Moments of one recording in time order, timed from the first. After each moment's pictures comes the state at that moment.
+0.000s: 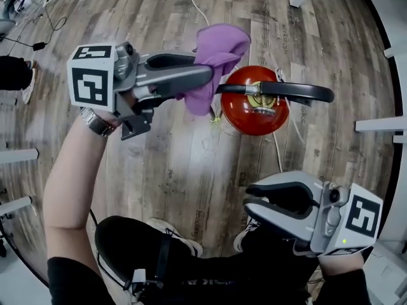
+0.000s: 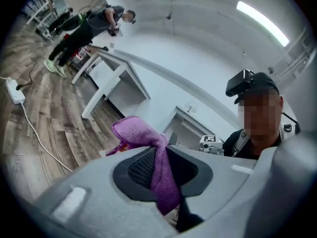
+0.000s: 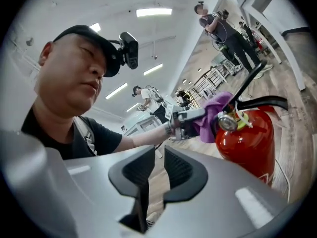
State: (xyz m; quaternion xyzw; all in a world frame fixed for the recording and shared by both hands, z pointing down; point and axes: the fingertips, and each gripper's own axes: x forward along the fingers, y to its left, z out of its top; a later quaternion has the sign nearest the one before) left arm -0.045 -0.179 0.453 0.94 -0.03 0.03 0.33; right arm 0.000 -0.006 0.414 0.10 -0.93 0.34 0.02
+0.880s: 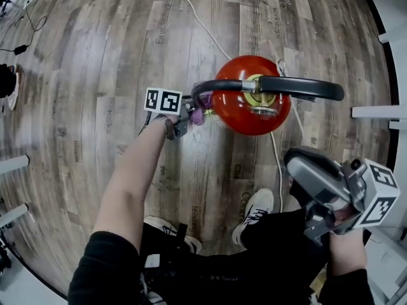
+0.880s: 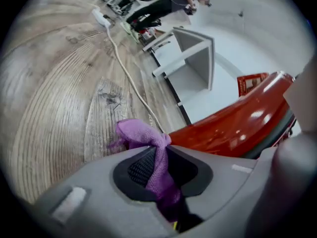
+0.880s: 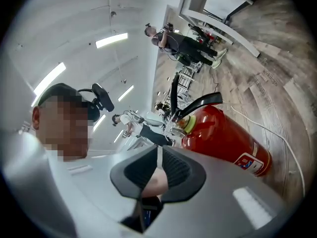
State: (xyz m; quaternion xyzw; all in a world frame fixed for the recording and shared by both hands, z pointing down) left arm -0.034 -0.173 0.849 0.79 -0.20 0.13 0.56; right arm 0.065 -0.067 0.445 0.19 -0.84 0.50 -0.06
